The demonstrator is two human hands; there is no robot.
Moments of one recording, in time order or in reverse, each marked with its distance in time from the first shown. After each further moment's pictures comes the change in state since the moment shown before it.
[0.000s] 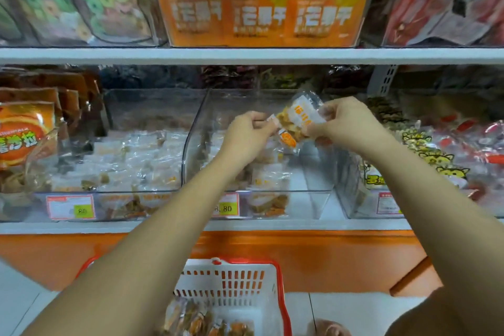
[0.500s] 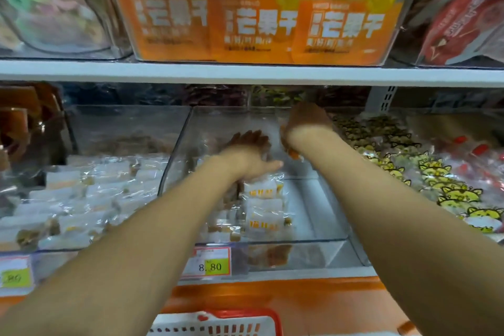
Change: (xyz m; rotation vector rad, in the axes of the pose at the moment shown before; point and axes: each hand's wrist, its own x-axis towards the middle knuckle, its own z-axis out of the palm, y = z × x) left_hand 0.093 -0.044 0.018 1.063 -0.444 0.232; right_hand 0.110 -0.017 0.061 -0.617 0.124 0.120
